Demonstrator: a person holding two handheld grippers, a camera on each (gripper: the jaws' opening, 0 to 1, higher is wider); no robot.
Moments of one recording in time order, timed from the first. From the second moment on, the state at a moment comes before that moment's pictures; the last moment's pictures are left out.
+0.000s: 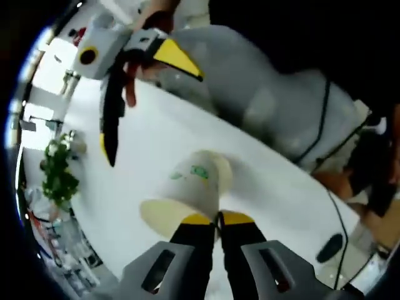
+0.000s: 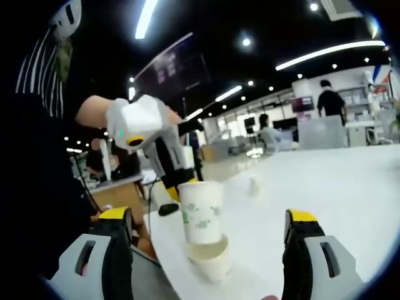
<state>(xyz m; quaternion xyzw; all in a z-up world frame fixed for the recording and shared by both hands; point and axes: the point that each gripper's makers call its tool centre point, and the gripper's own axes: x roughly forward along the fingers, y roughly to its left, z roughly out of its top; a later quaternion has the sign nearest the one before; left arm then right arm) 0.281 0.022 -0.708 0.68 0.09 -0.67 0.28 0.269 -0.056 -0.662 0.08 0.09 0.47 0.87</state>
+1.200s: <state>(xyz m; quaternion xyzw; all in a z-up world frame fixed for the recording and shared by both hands) 0.274 0.010 -0.747 0.69 0.10 -0.68 0.22 0.267 -0.069 -0.675 0.13 0.10 0.45 0.88</state>
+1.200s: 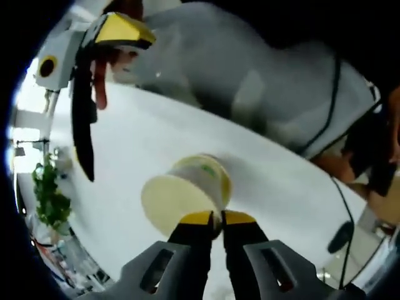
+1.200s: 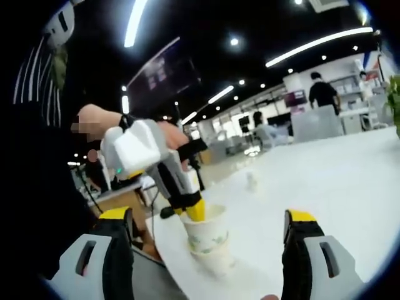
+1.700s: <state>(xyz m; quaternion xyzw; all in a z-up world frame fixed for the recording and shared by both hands) 0.270 0.015 -0.752 0.66 0.13 -0.70 0.25 0.269 -0.074 -0.675 0.14 0.10 0.45 0.88</state>
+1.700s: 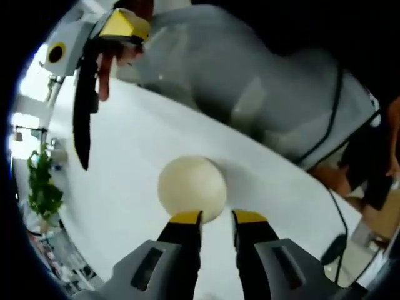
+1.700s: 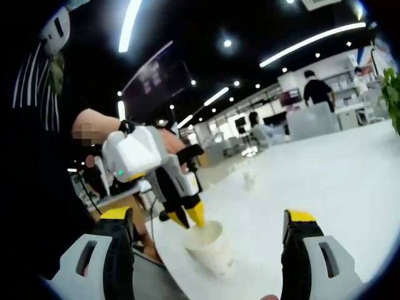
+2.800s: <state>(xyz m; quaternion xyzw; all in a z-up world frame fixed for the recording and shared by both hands) 0.285 0.021 -0.713 0.41 0.19 -0.66 0.61 0.270 -0.055 -0.670 0.12 0.12 0.45 0.88</state>
